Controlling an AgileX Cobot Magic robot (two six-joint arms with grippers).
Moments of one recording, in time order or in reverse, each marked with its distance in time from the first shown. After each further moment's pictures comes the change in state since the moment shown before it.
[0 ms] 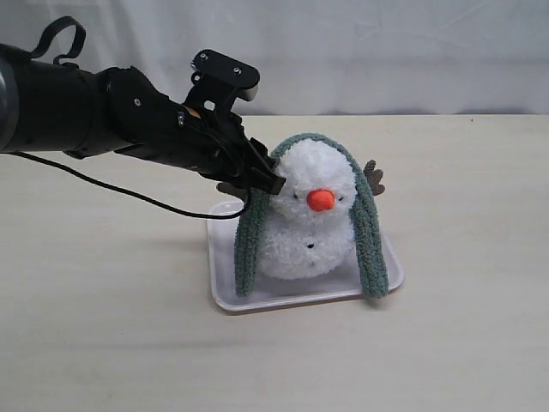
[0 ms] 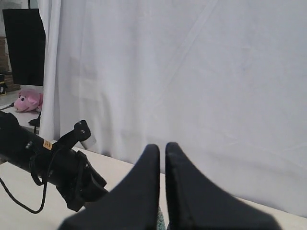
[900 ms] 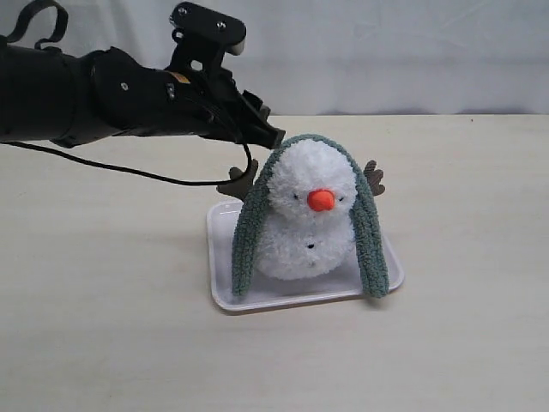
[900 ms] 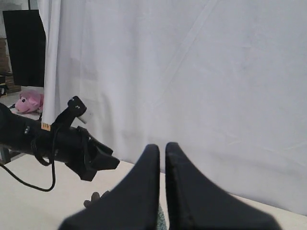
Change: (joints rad) left arm 0.000 -0.044 -0.003 -0.011 -0.198 -0.005; right arm 0.000 0.000 0.000 0.000 0.000 0.010
